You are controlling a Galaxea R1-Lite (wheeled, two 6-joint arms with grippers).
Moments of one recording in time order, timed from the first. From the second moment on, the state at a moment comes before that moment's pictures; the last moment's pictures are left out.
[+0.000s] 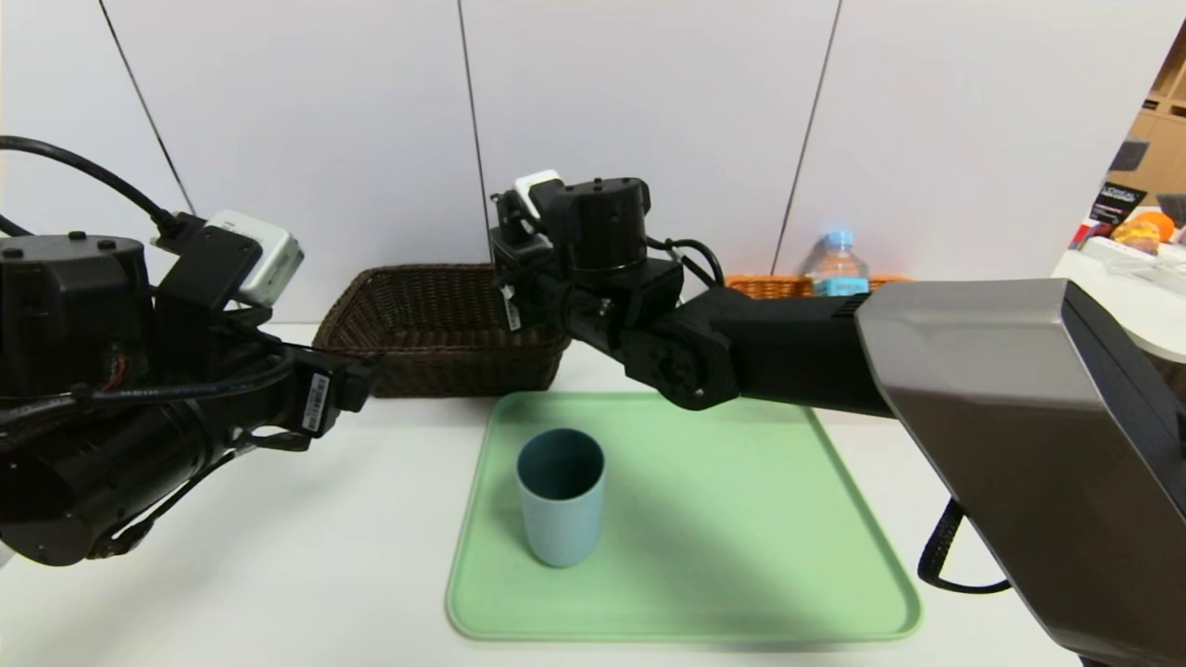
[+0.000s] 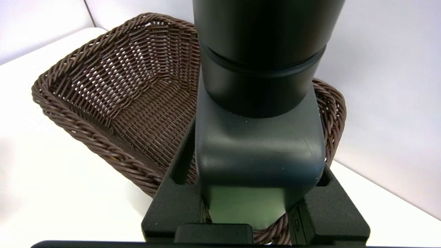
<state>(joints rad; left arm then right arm) -0.44 1.36 -0.67 -0.49 0.39 0.22 0.77 2.34 -1.96 -0.26 -0.18 -0.08</state>
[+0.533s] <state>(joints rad) -0.45 1.39 -0.71 -0.51 0.40 0.21 0.77 2.34 -1.96 -0.26 -0.14 -0.14</state>
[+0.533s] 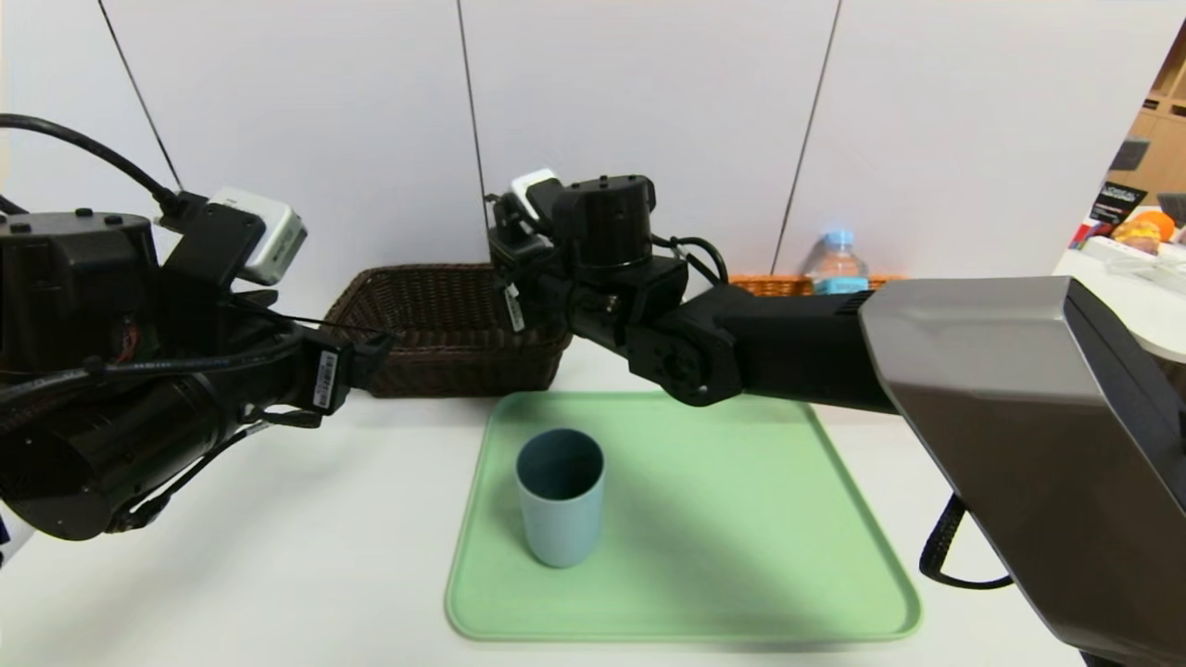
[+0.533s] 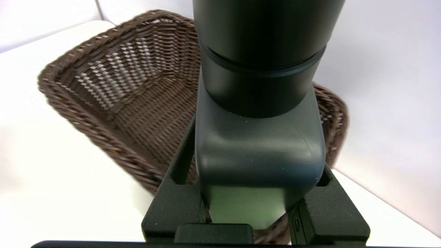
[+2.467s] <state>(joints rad) -0.48 1.54 -0.80 -0.53 0.46 0.24 0.71 2.40 -1.97 -0.28 -0.01 -0.14</state>
